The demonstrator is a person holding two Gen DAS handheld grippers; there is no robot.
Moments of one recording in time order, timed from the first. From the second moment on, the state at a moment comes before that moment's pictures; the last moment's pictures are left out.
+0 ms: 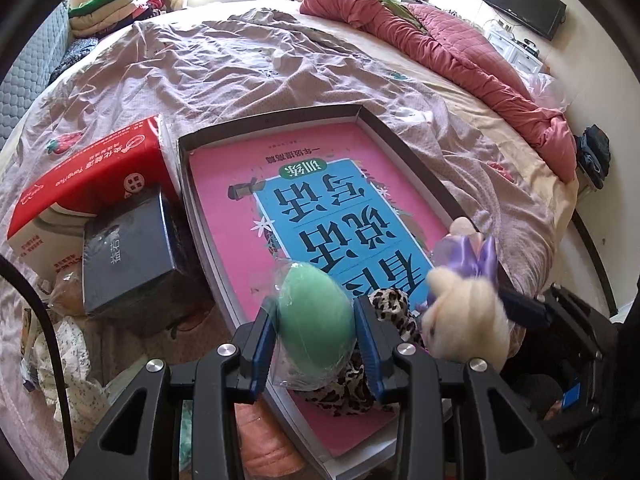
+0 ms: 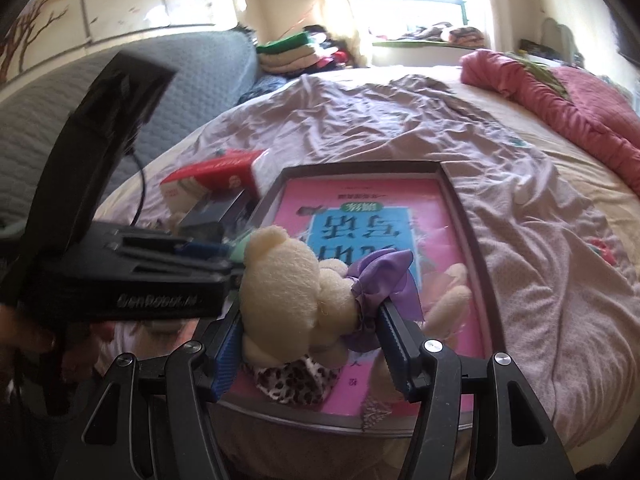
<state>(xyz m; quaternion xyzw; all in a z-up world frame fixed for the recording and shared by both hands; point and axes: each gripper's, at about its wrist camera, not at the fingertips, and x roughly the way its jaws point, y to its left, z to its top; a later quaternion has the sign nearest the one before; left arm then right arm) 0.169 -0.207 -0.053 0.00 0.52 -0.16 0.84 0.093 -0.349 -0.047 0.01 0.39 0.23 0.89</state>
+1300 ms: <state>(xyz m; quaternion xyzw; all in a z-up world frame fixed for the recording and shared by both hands) 0.191 -0.204 -0.066 -0.04 0.55 -0.16 0.82 0.099 -0.324 -0.077 -0.06 0.42 0.22 0.88</state>
